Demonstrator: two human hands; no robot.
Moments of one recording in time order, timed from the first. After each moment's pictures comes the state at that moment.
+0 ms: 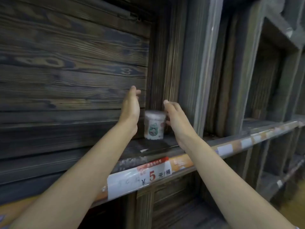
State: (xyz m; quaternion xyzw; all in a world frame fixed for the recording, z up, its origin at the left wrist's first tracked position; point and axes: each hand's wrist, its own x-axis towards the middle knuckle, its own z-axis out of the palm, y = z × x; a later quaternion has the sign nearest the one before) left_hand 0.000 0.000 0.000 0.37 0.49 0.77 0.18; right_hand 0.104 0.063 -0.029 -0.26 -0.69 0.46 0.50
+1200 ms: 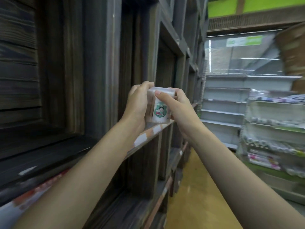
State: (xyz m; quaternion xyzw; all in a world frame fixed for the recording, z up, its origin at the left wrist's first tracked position) left_hand 0.189 0.046 0.013 0.49 0.27 0.66 0.50; right_hand 0.294 0.034 0.000 -0.38 -0.62 0.29 0.63
